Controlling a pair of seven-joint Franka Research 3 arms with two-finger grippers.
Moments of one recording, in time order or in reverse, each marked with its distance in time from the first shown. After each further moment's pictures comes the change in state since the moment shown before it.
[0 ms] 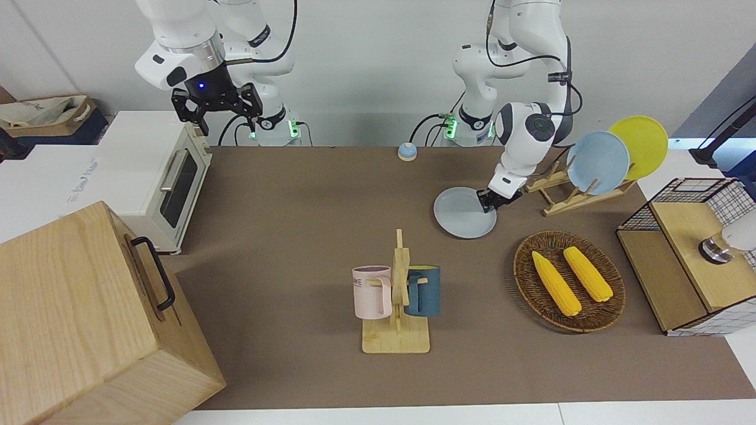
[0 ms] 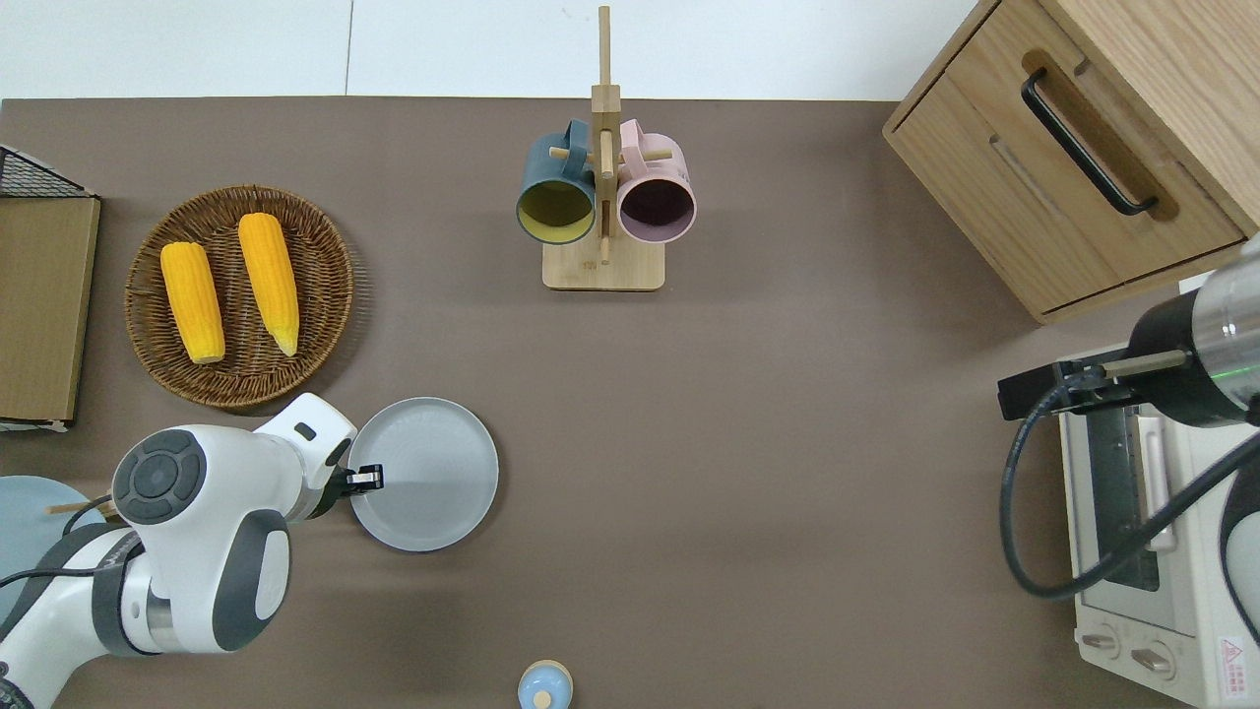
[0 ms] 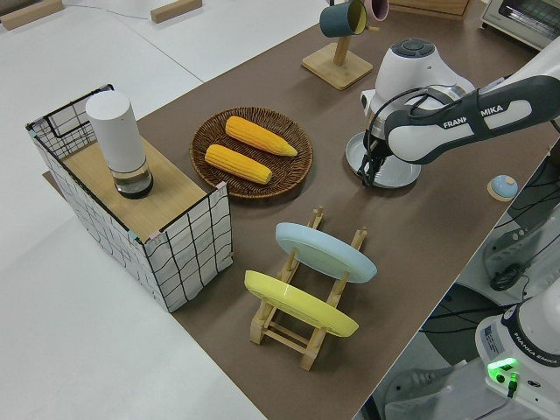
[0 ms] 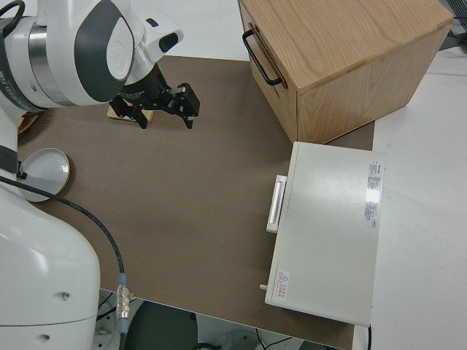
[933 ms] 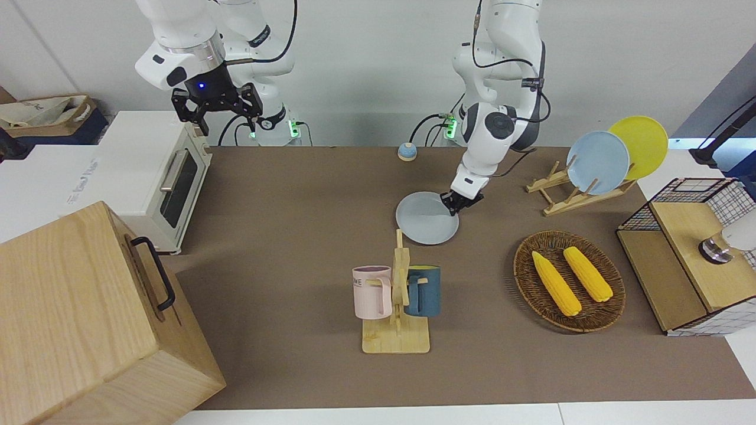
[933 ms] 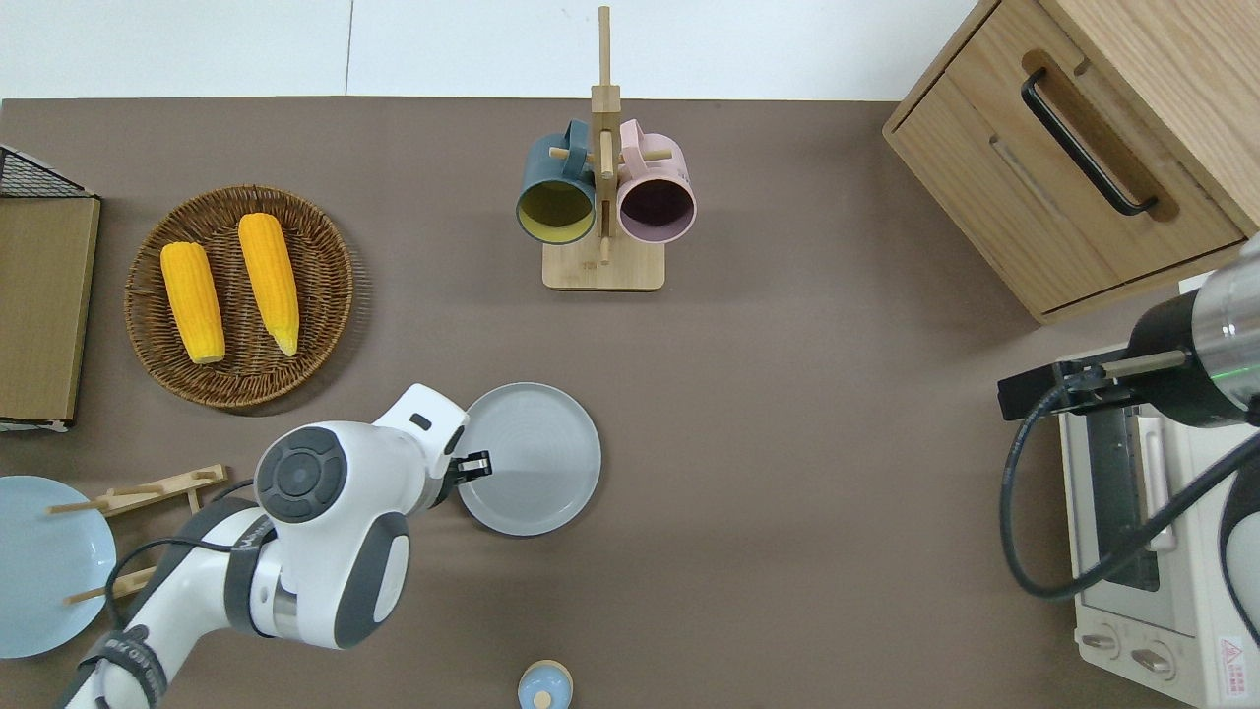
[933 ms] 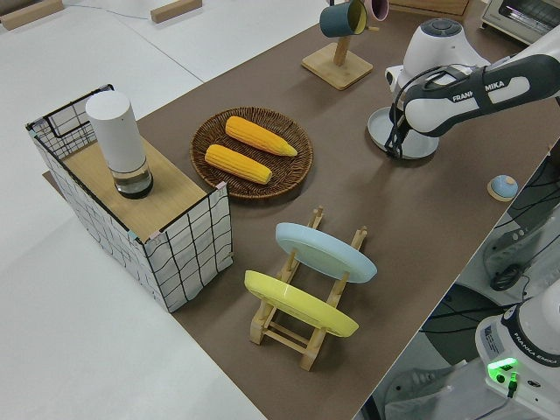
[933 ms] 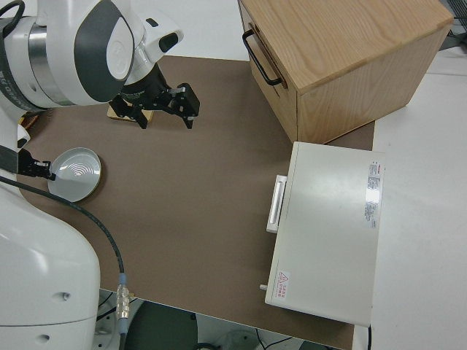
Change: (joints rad) left arm -0.188 0.077 -0.066 0.085 -0.097 0.056 -0.251; right arm 0.000 0.000 0.000 0.000 0.000 0.000 0.000
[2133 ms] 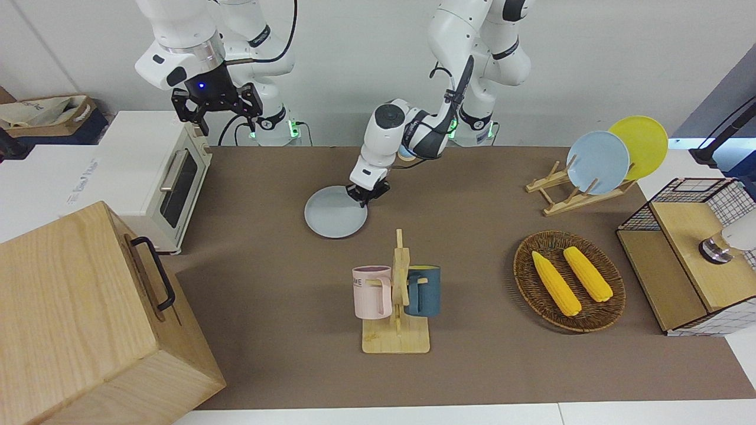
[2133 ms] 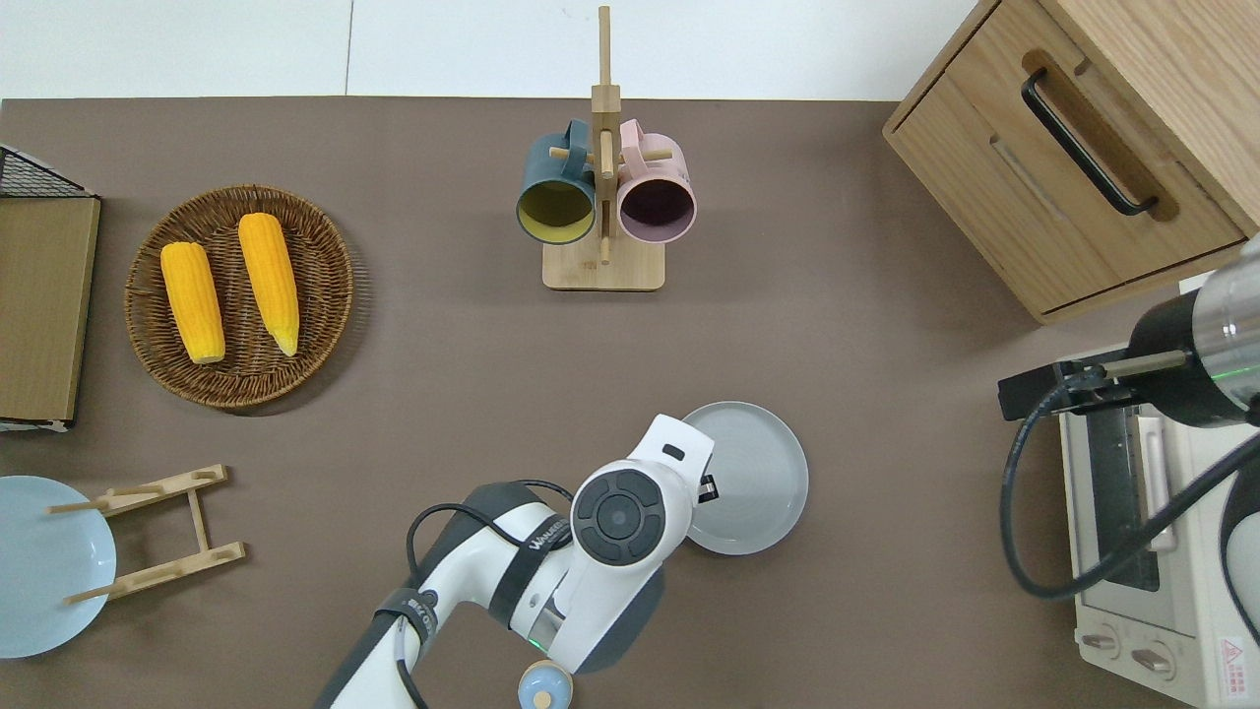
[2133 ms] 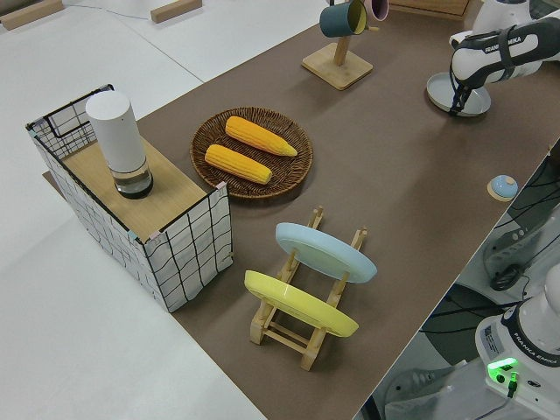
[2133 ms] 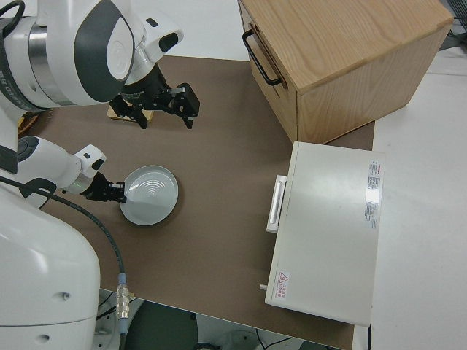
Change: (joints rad) left arm -0.406 0.237 -0.019 0.304 -0.006 0.020 -0.496; right arm 0.000 0.000 0.000 0.000 0.000 0.000 0.000
